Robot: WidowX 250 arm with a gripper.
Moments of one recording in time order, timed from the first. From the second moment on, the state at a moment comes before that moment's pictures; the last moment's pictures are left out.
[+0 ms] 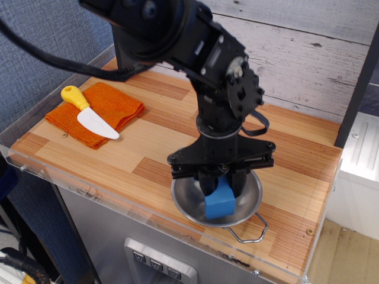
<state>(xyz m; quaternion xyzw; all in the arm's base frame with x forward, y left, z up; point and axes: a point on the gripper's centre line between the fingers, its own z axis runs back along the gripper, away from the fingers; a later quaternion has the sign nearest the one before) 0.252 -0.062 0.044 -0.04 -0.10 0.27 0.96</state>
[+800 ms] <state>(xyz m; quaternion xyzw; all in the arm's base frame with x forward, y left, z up) 0.259 -0.027 0.120 -0.05 -0.15 0.29 0.94</state>
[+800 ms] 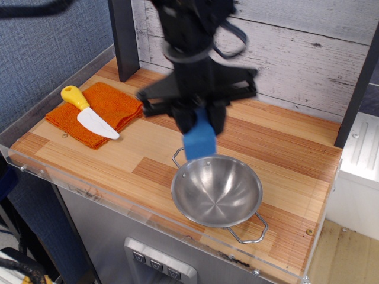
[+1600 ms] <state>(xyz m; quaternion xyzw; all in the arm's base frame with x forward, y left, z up) 0.318 0.081 0.082 -0.02 -0.13 0.39 0.91</state>
